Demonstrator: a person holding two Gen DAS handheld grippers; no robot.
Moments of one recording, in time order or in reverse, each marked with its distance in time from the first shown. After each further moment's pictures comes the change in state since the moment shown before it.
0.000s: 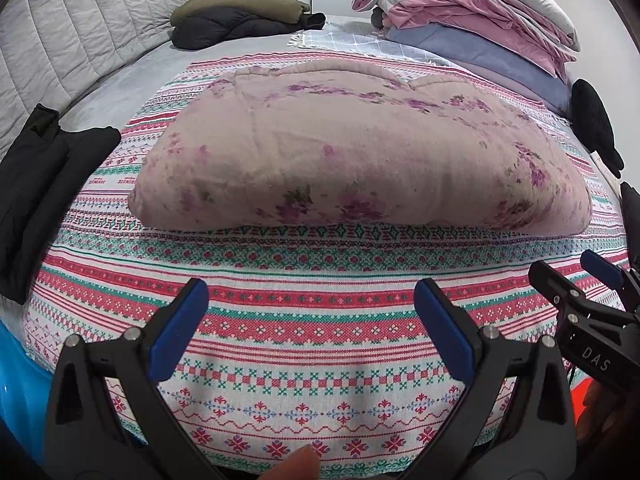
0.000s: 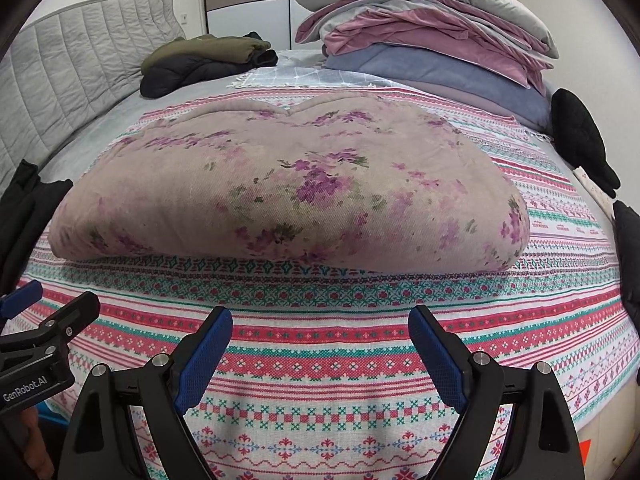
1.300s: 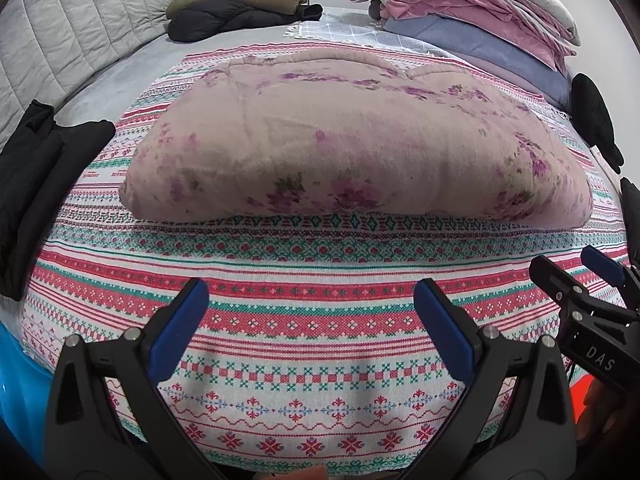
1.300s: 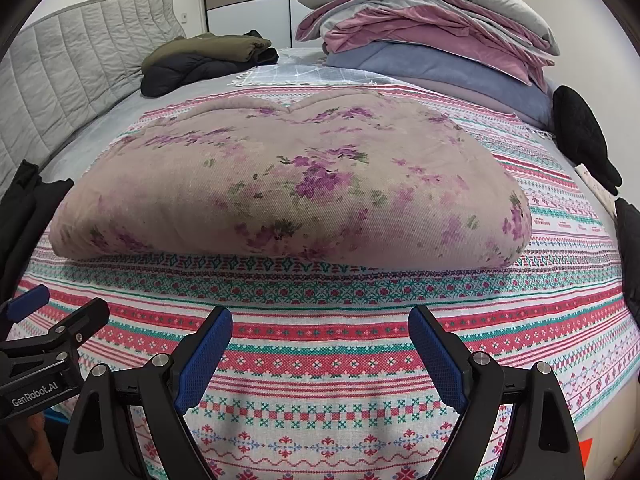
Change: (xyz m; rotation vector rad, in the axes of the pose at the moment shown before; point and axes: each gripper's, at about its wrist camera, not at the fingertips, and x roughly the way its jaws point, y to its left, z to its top) left arm 0.006 -0.004 -0.002 -0.001 0.033 -0.007; right arm -0.001 -0.002 -0.004 0.001 0.006 0.009
